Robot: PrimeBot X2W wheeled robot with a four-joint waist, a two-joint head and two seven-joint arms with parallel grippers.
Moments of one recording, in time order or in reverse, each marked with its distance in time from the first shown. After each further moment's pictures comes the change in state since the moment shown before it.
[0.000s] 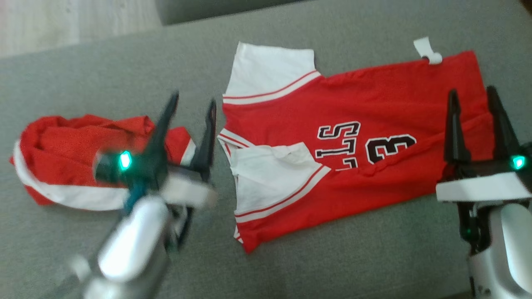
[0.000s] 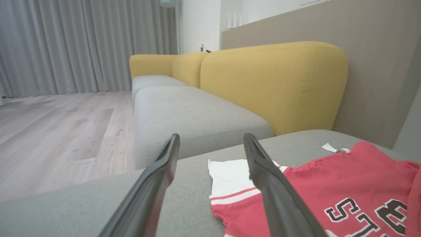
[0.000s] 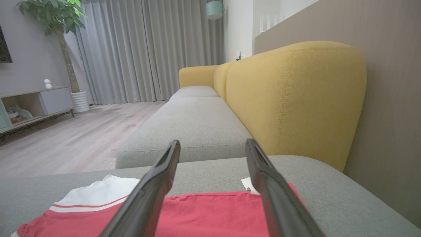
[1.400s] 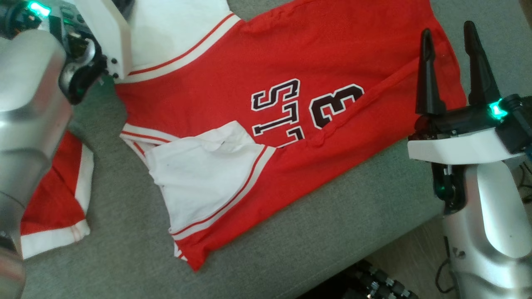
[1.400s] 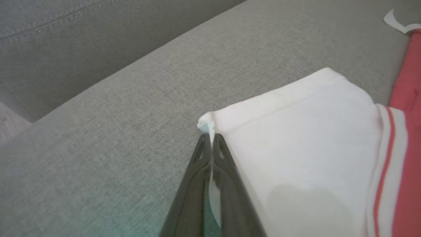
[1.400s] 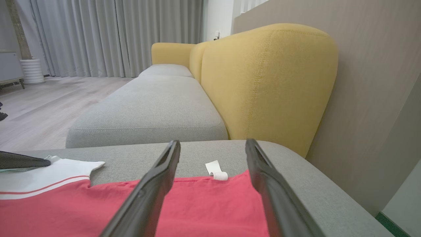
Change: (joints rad) left arm -0.801 0.255 -0.458 0.506 -0.546 -0.259 0.674; right arm -0.184 0.073 0.084 -0.030 -0.044 0.000 -0.016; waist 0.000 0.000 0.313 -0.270
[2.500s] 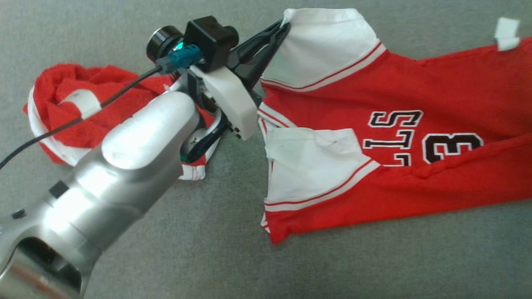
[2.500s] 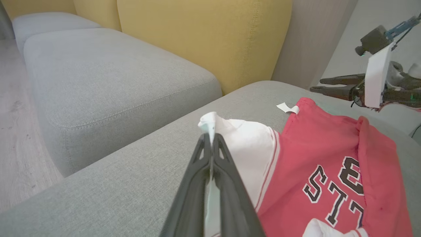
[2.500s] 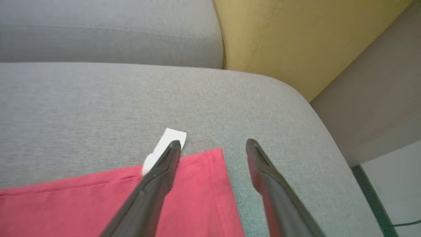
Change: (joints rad) left arm 0.156 -0.151 -0.128 -0.373 0.040 0.063 -0.420; right arm -0.339 -0.366 -0.176 0.569 -0.058 0.000 0.524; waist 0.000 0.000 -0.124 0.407
